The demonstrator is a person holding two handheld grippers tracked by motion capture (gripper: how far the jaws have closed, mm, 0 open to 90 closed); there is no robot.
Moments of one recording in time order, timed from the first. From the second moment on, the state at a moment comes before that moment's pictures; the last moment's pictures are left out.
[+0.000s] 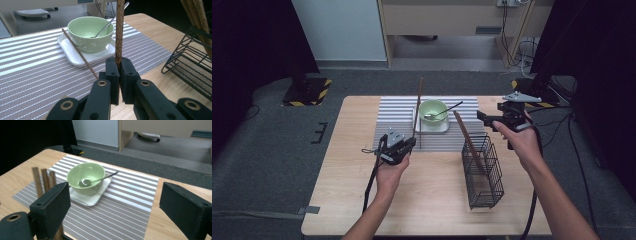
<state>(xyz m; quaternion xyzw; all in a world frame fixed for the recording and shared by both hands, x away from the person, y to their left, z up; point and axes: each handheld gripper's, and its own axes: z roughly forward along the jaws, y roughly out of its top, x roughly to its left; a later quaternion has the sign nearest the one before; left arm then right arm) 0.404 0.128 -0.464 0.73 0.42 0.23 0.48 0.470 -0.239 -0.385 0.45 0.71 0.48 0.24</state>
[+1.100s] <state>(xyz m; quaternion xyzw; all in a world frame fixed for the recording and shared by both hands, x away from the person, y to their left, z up) 0.415 0.128 -0.469 0.73 0.43 0.25 0.47 0.461 -0.307 -0.451 0.52 0.69 0.44 0.25</state>
